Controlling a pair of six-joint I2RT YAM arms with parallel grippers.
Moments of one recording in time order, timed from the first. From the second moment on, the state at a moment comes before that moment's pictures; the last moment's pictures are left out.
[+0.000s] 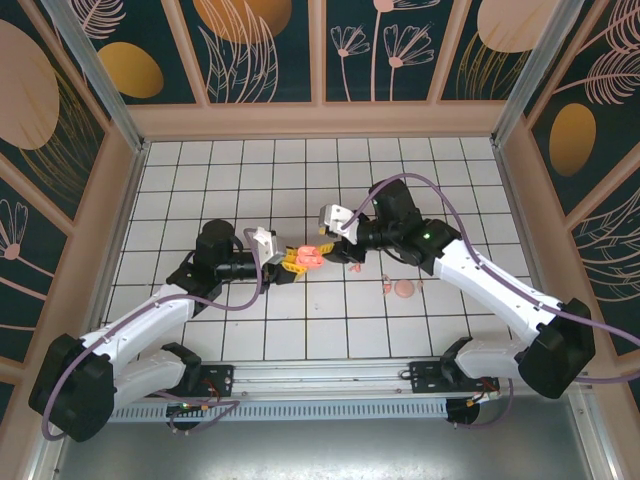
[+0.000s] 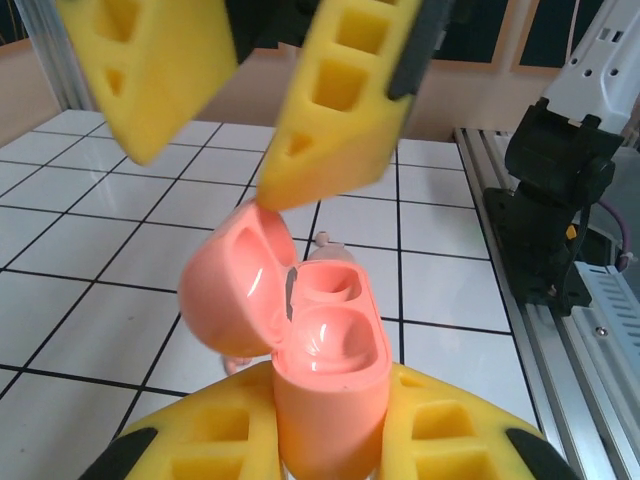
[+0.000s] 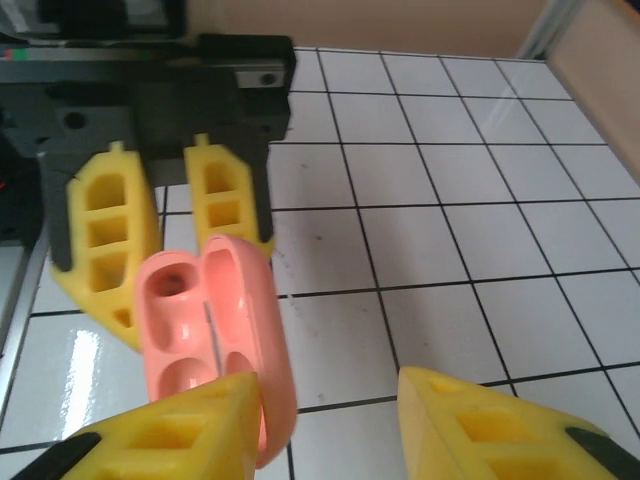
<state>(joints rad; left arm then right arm) -0.52 1.08 0.53 0.21 0.89 0.23 0.71 1.25 1.05 -0.38 -0.56 -0.57</state>
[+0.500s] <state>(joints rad) -0.52 1.10 0.42 0.45 0.85 0.11 0.64 1.16 0.97 -0.30 -0.60 -0.43</state>
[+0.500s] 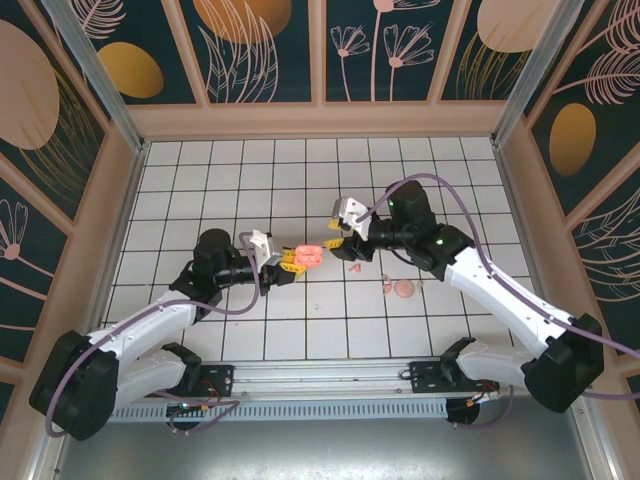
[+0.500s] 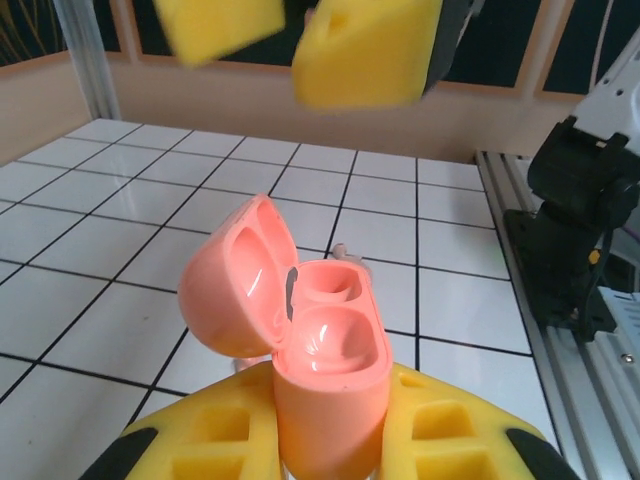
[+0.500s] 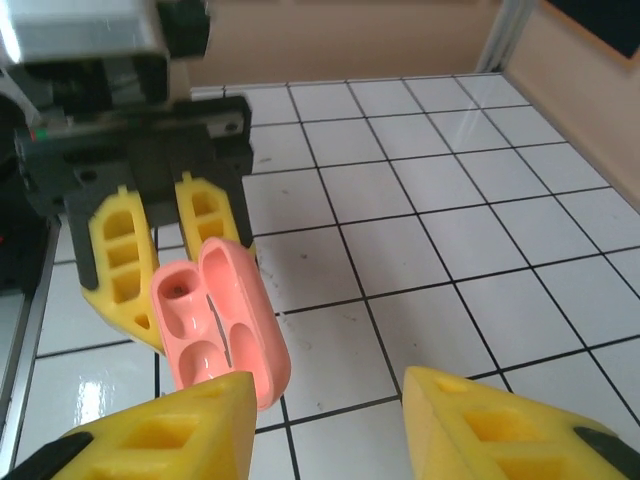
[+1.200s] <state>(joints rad) -0.52 1.30 0.31 0.78 0.69 -0.13 0.59 1.40 0.98 -0.67 -0.15 0.40</state>
